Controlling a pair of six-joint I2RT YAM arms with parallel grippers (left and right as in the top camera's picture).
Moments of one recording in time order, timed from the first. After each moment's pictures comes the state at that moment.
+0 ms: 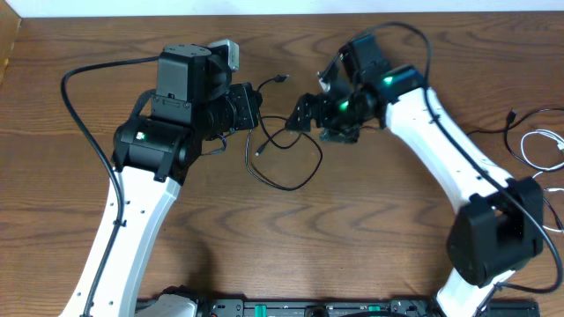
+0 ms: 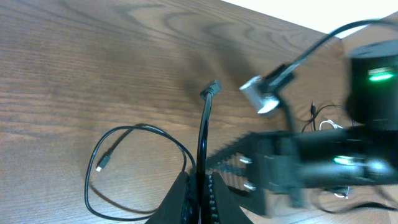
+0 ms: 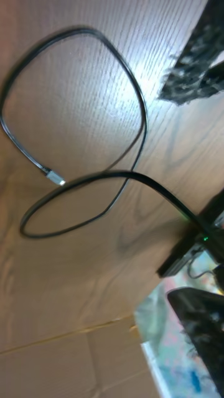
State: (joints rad) left arm -0.26 1.35 1.42 -0.82 0.32 -0.43; right arm 0.43 1.88 1.56 -0.85 -0.65 0.57
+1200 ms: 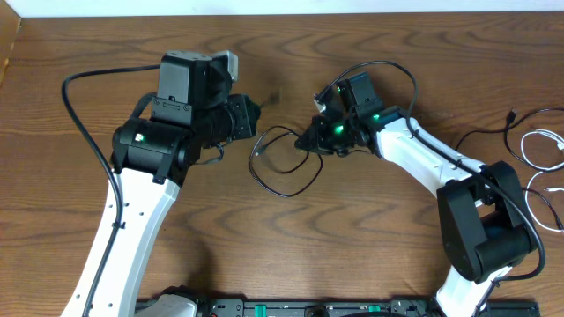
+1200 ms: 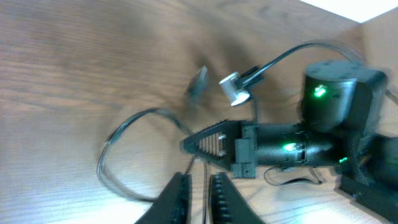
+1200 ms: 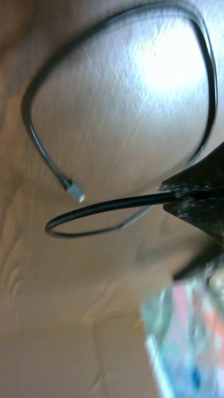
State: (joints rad) left arm -0.26 1.34 1.42 -0.94 0.29 -0.42; right arm 0.44 1.90 1.23 -0.38 -0.69 0.56
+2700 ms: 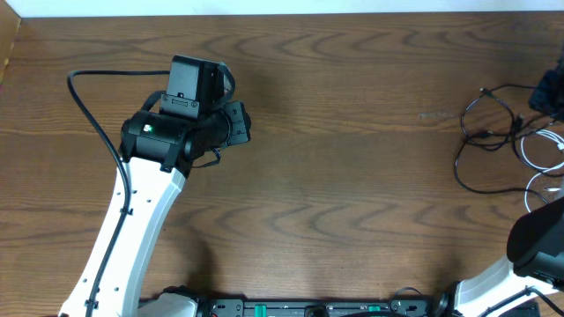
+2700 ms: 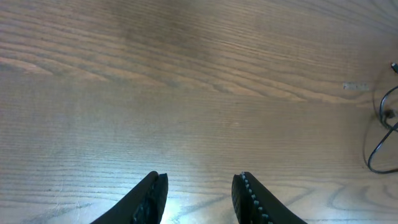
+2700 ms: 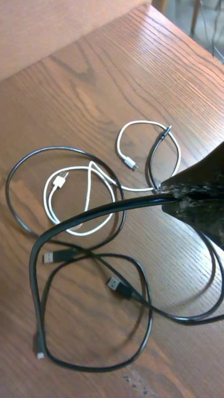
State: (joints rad) left arm -0.26 1.39 1.41 -1.02 0.14 -0.42; right arm -0.35 1.84 1.82 -1.22 0.39 0.26
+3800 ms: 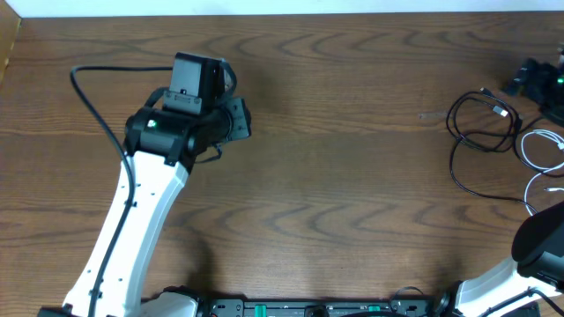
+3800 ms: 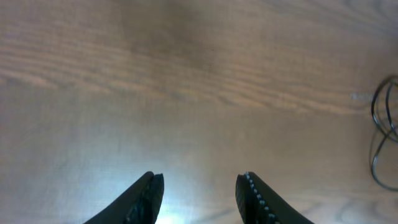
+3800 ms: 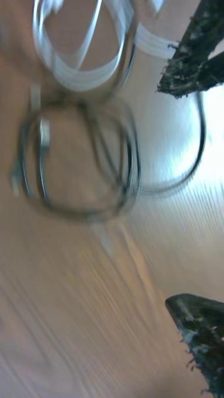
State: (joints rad) left arm -0.26 1.43 1.41 -0.96 0.11 -0.41; right arm -0.40 1.84 1.80 -1.17 -0.27 0.12
